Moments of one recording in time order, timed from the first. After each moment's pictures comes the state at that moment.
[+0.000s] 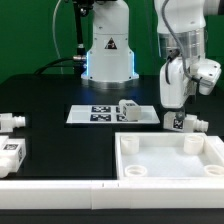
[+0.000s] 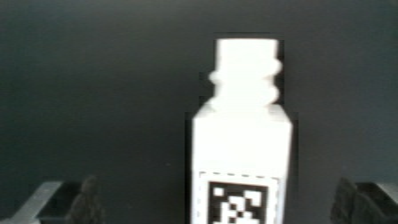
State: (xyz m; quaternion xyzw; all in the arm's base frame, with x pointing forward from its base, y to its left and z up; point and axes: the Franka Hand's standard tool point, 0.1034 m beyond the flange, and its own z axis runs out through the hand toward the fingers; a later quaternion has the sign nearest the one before) arm 0.406 0.133 0.033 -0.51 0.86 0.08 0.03
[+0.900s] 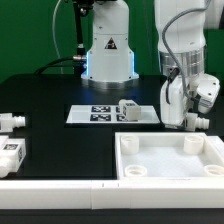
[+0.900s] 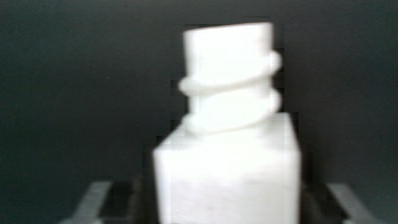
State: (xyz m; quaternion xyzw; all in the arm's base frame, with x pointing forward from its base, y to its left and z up) arm 0.398 0.138 0.007 -0.51 0.85 0.11 -0.01
